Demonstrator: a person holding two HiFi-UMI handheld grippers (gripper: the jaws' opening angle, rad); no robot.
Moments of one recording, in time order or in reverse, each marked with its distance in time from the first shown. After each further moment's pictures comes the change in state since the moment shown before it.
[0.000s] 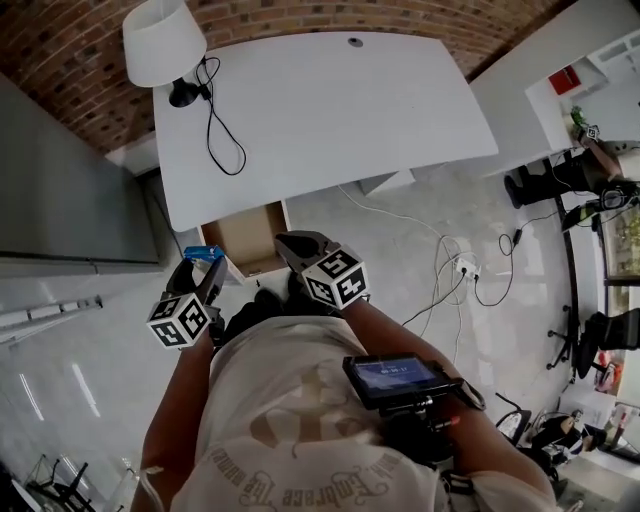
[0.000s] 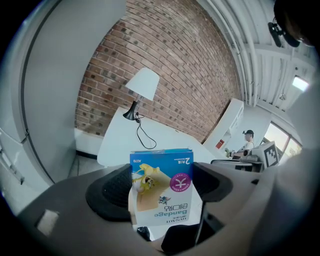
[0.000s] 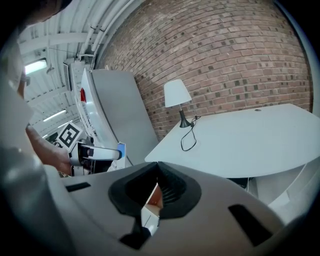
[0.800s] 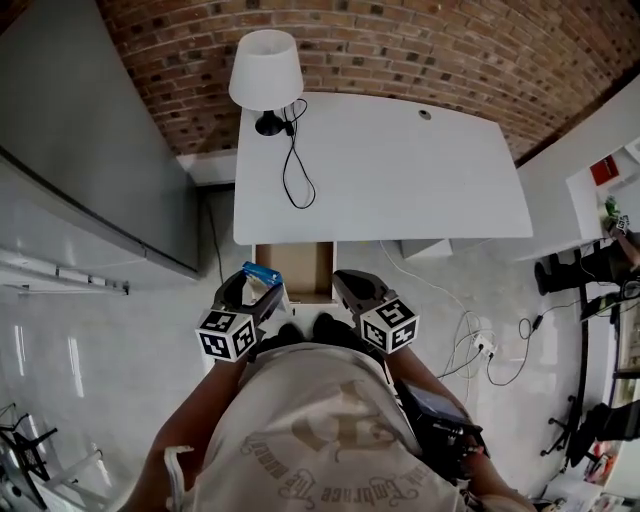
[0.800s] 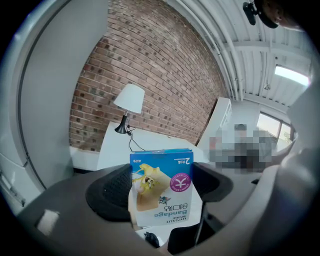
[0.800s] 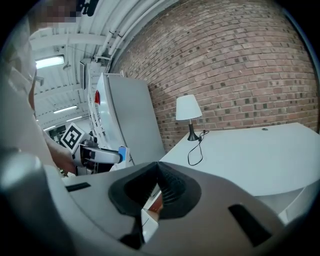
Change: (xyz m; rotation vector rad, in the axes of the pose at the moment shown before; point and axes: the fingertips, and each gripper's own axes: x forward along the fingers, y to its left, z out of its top) left arm -0.041 -0.033 0.018 0.149 -0.080 -0.051; right arm -0.036 0.033 0.036 -0.127 -0.087 0.044
